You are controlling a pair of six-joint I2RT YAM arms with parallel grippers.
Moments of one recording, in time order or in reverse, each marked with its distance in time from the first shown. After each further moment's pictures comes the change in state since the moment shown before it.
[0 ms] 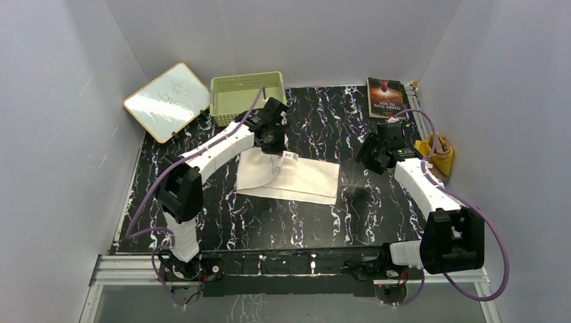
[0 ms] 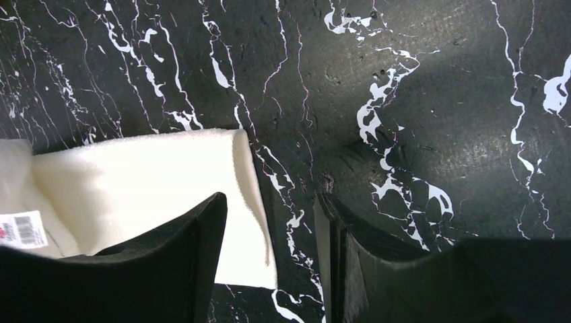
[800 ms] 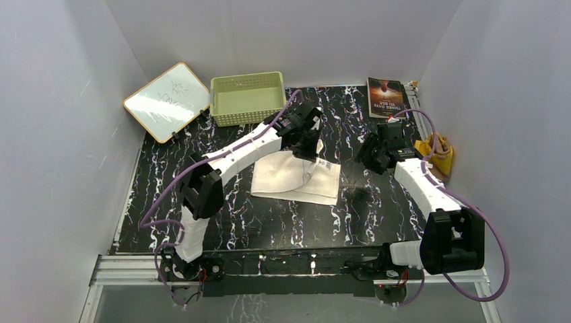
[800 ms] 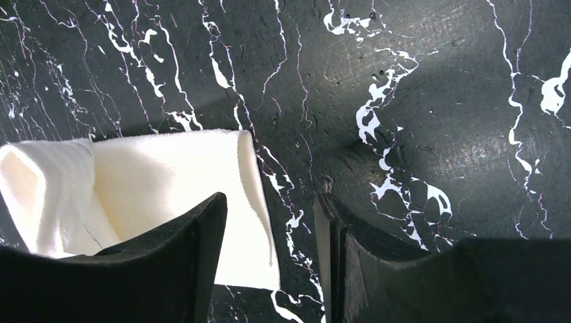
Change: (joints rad) left arm -0.191 0.176 0.278 -0.049 0.119 -0.019; right arm 0.000 -0.003 0.000 0.000 0.003 -0.003
